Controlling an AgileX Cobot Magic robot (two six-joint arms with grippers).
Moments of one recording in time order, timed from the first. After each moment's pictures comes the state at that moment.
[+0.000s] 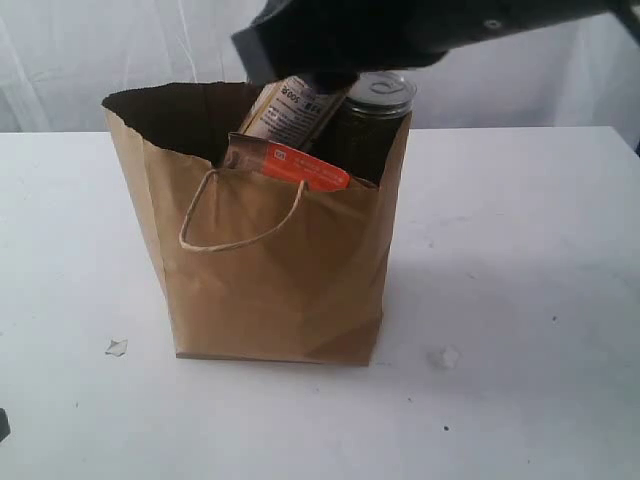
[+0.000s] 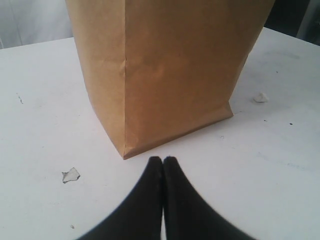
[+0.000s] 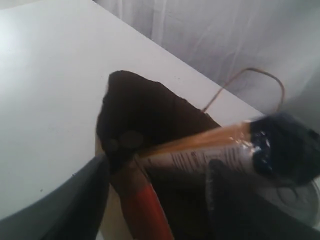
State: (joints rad) left arm -0.66 0.01 0.02 -0.09 0.26 0.02; right arm 0.84 1.23 -1.29 -0.16 0.58 0.11
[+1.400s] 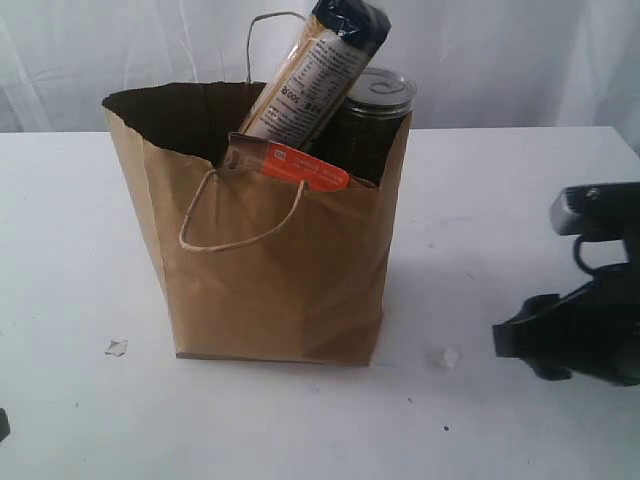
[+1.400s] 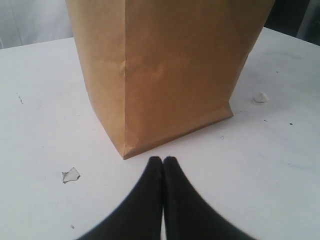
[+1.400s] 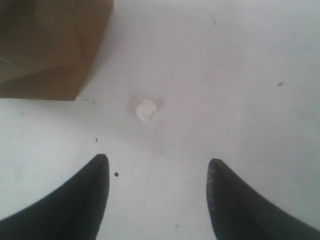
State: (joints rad) left arm -0.66 0.01 0.02 -0.09 0.26 0.02; right arm 0.35 1.03 -0.54 0.12 0.50 0.09
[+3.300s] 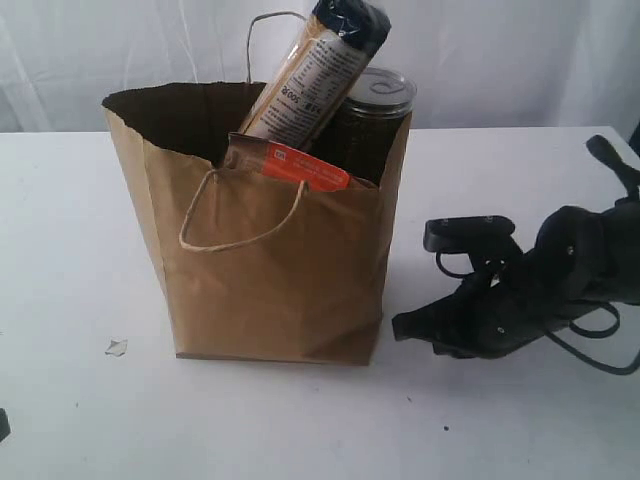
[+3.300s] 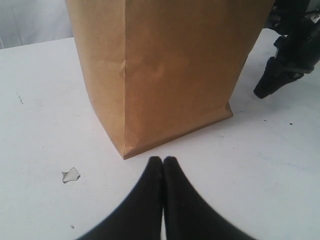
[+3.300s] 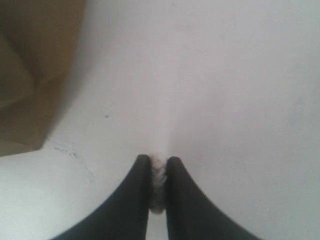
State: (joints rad) left arm -0.66 0.01 0.02 -0.09 0.26 0.02; right arm 0.39 1.68 -0.73 0.36 0.29 -0.12
